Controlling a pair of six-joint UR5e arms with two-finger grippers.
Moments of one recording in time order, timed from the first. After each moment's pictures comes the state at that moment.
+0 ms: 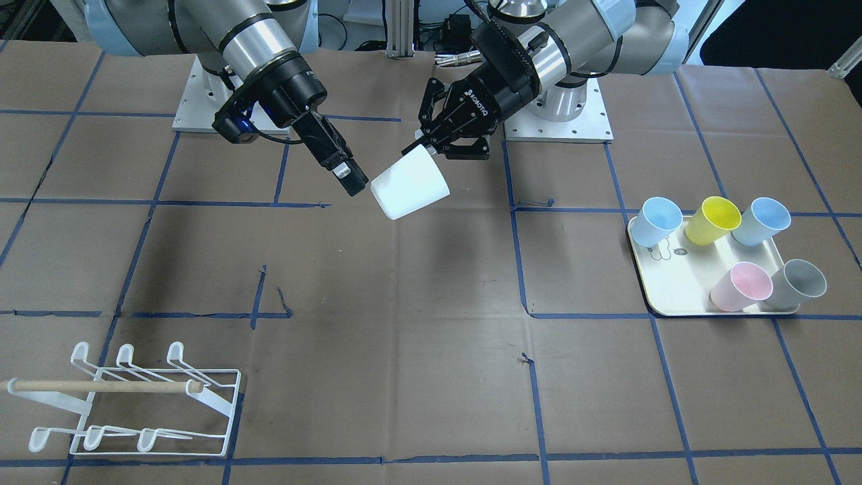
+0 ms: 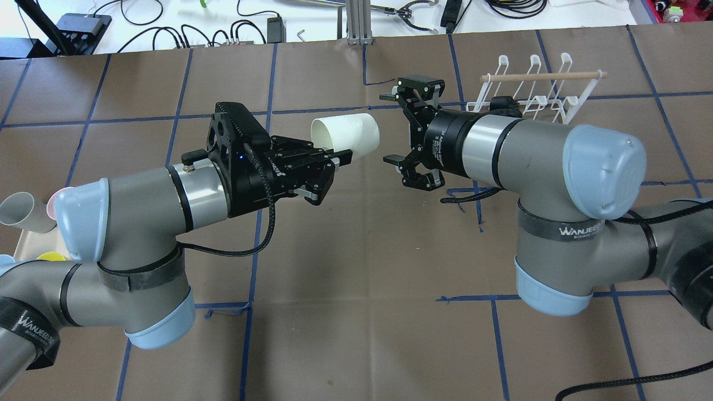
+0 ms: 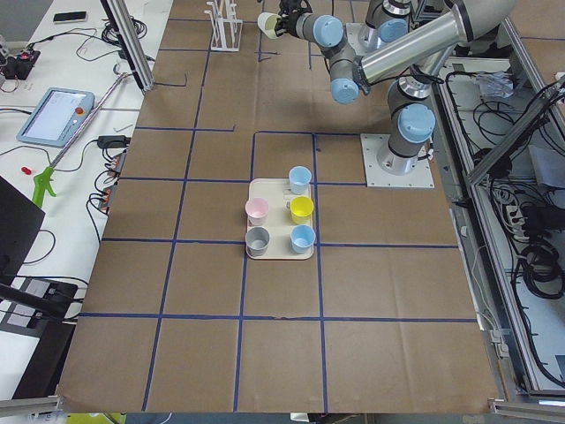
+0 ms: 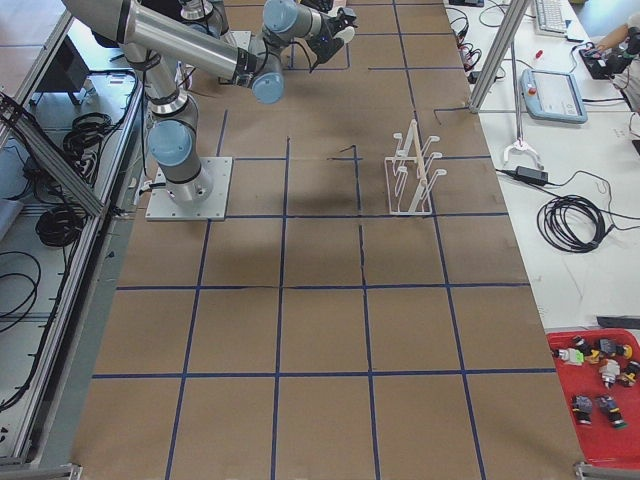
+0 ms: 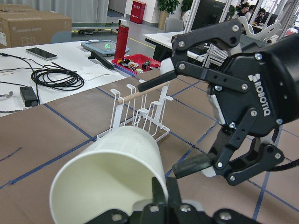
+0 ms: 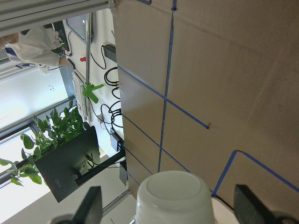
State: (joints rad) left arm -1.58 -1.46 -2.32 -0.08 0.66 0.36; right arm 1.69 -1.67 2.20 -2.97 -1.03 1.63
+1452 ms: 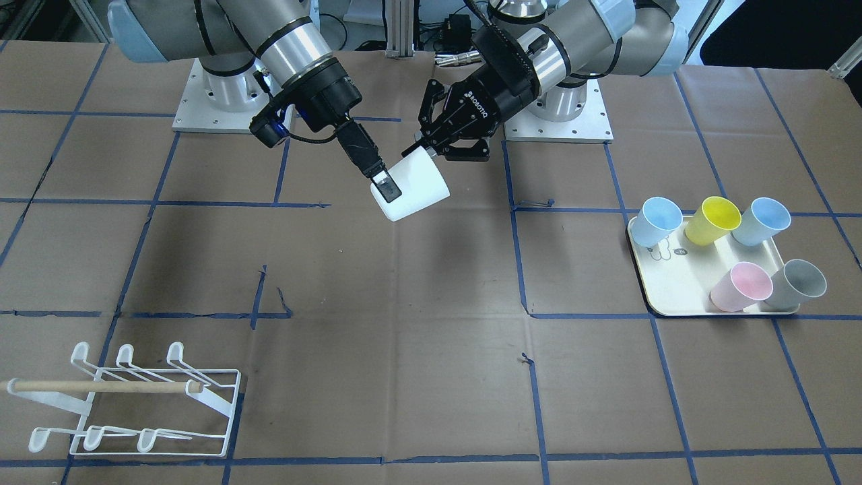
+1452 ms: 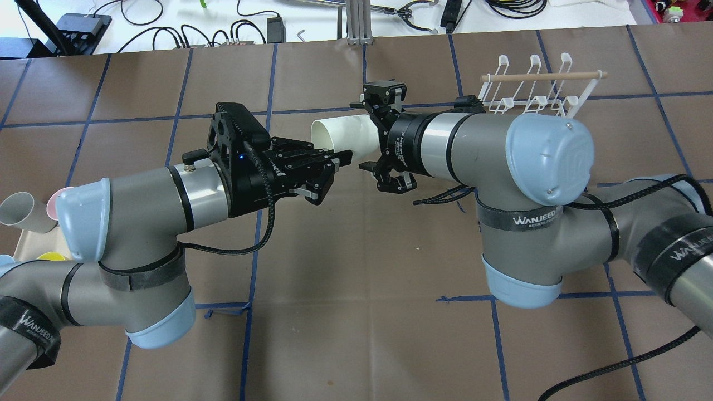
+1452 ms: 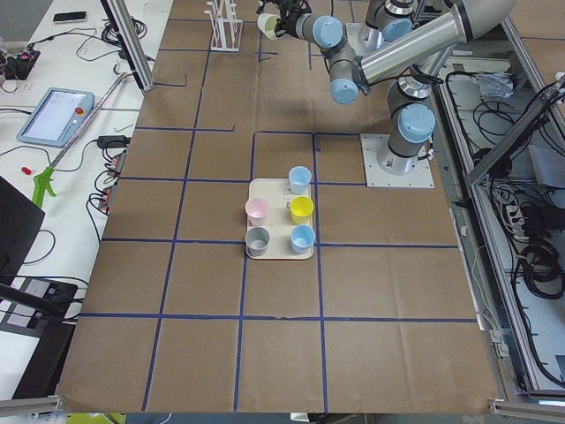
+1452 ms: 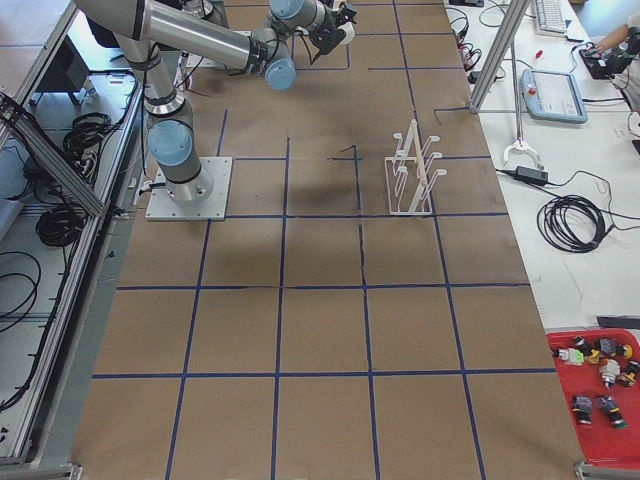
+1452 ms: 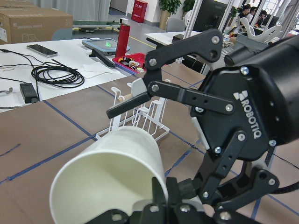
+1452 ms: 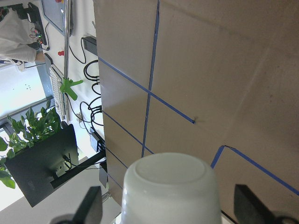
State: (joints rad) left arm -1.58 -1.47 -2.32 -0.08 0.66 0.33; right arm 1.80 -1.58 2.11 -2.91 -1.11 1.64
